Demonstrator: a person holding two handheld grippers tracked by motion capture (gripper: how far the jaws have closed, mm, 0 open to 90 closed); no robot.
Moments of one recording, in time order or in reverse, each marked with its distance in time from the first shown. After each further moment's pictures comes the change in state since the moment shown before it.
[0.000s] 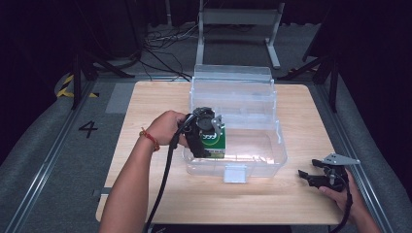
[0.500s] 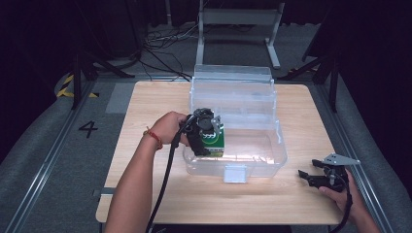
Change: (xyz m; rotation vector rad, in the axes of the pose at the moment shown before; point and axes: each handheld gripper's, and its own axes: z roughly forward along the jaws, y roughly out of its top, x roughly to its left) left arm 0.014 -0.009 0.025 0.012 0.003 -0.016; right arm 0.001 0.000 0.000 -0.001 -0.004 0.003
